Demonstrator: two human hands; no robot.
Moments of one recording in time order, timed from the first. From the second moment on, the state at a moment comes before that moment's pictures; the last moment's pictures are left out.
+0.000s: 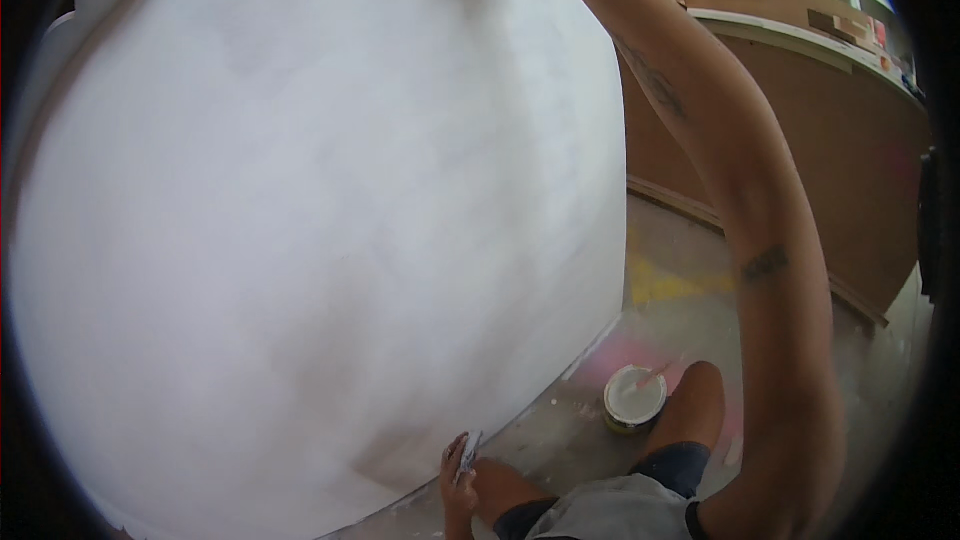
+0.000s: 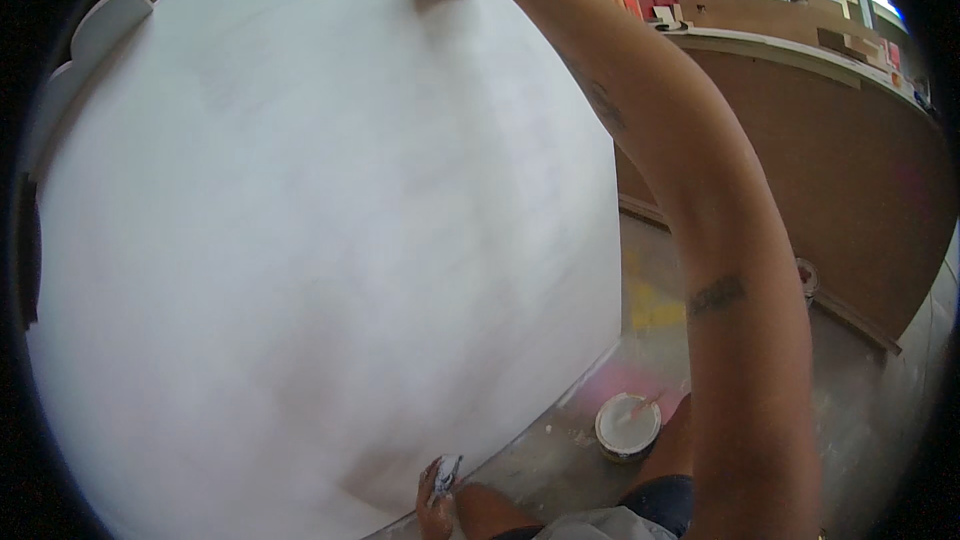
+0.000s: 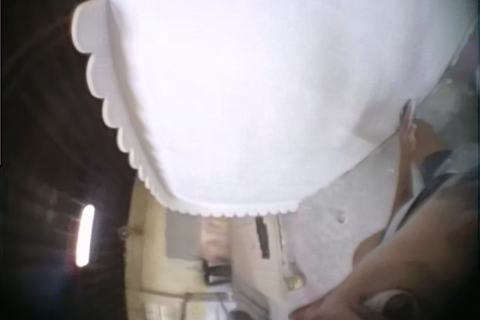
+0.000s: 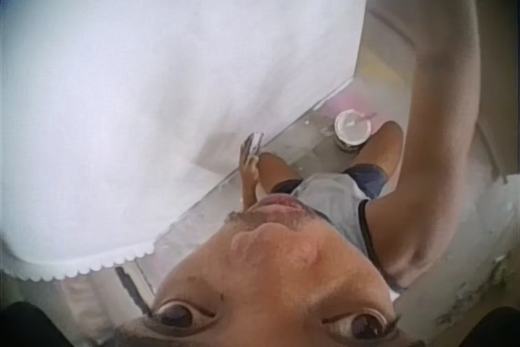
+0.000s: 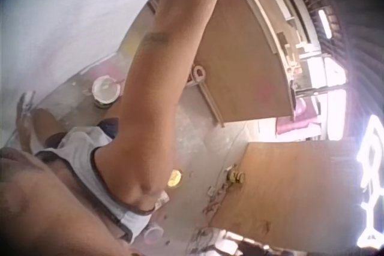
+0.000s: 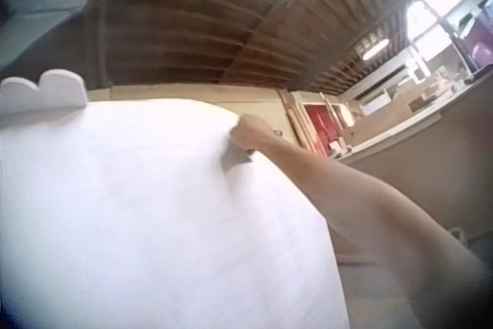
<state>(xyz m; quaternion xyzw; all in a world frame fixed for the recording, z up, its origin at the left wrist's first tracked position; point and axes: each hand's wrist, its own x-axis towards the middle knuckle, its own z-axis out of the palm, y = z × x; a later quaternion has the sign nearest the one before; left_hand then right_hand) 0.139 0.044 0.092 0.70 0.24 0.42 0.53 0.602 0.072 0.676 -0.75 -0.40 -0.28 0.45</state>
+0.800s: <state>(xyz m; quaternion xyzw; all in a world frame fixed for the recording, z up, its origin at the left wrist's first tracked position) 0.143 0.055 0.084 0.66 0.26 0.38 0.59 0.560 0.056 0.715 -0.68 -0.43 -0.32 0.50</state>
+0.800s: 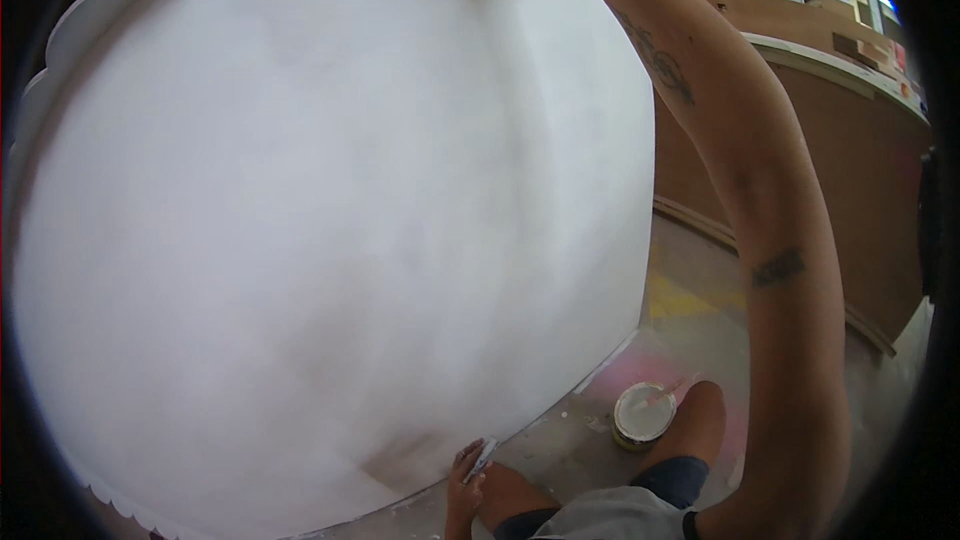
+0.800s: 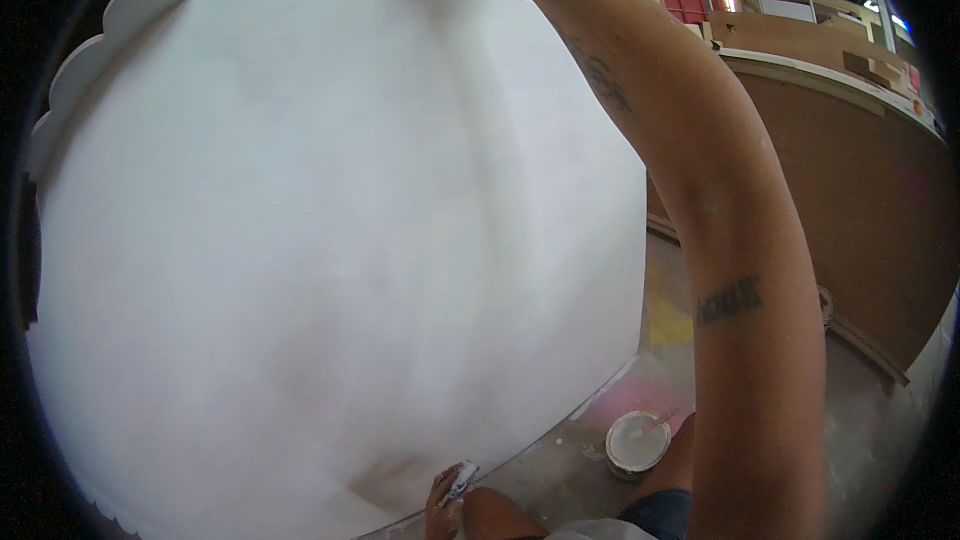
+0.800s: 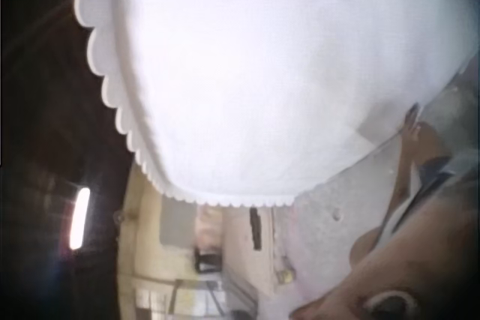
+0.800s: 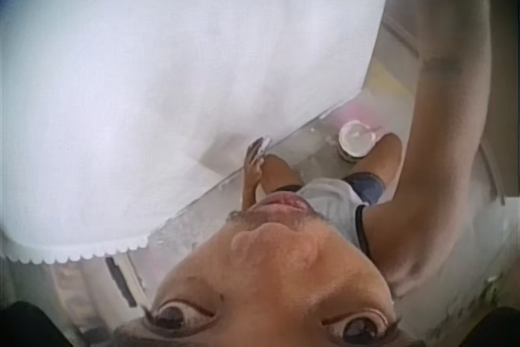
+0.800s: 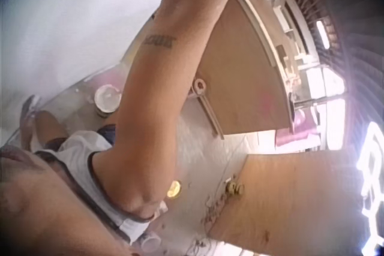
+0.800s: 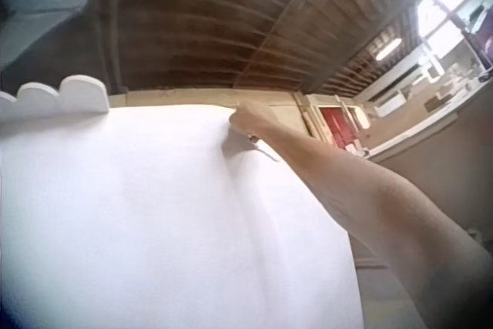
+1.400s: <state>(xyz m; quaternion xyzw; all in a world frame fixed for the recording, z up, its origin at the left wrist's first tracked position) 0.132 0.061 0.095 0.65 0.25 0.40 0.60 0.366 0.112 0.742 -0.58 -0.54 -0.48 0.37</state>
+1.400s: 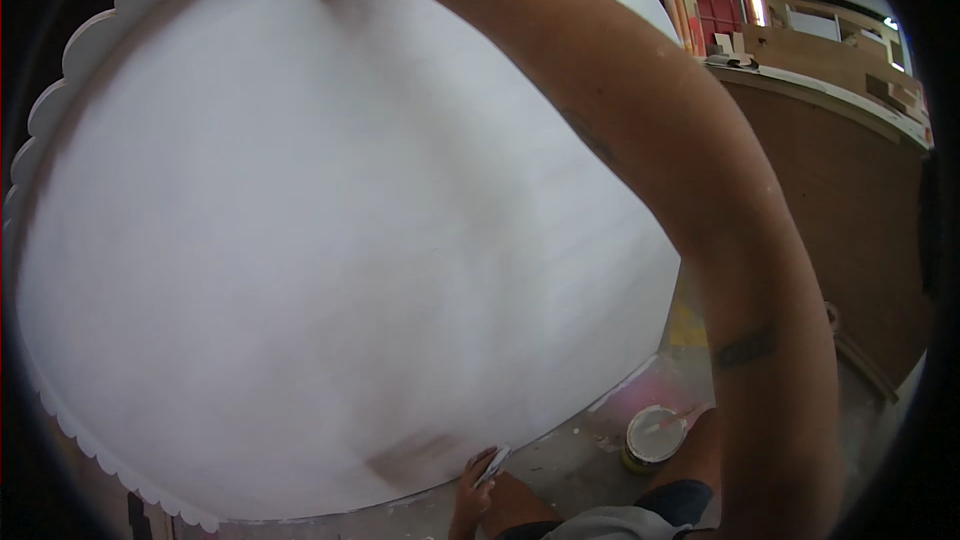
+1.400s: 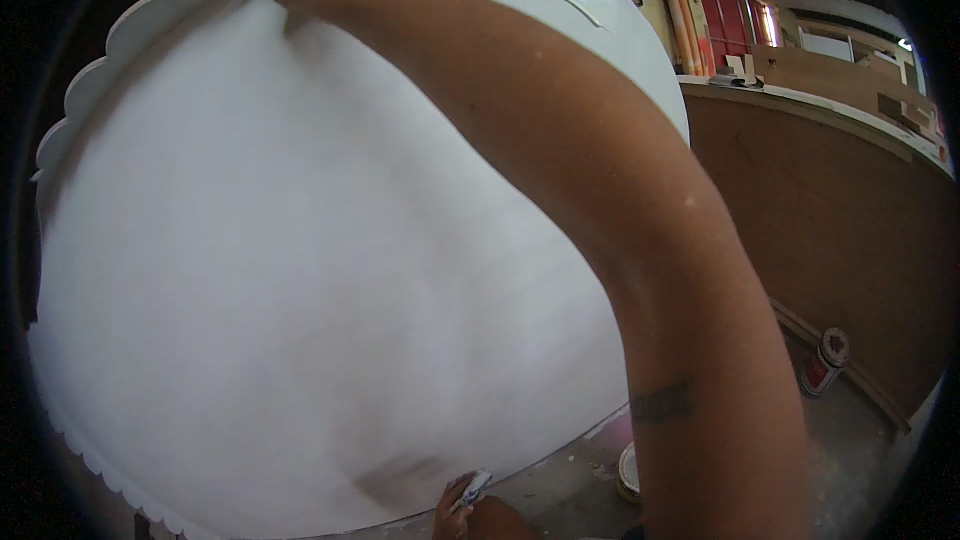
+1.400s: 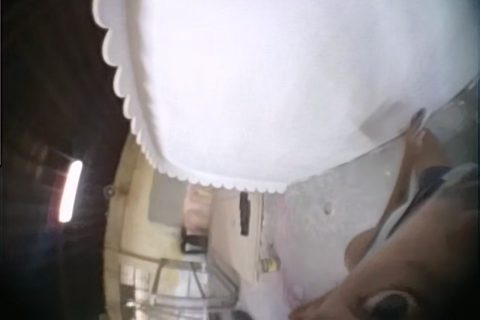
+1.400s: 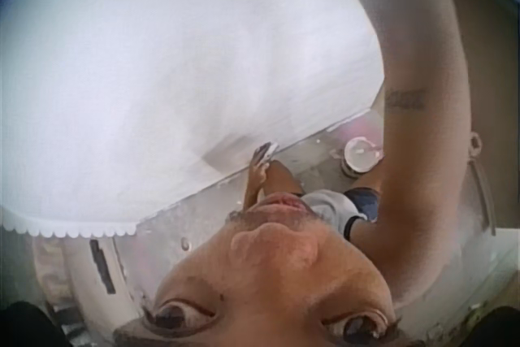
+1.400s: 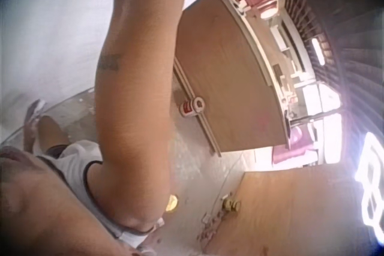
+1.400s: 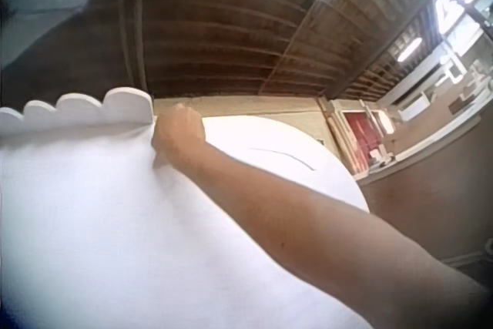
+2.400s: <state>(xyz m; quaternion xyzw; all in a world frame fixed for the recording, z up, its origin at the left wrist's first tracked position) 0.150 0.043 0.024 0.66 0.23 0.38 0.61 0.689 0.028 0.650 -0.64 -0.37 -0.14 0.66</state>
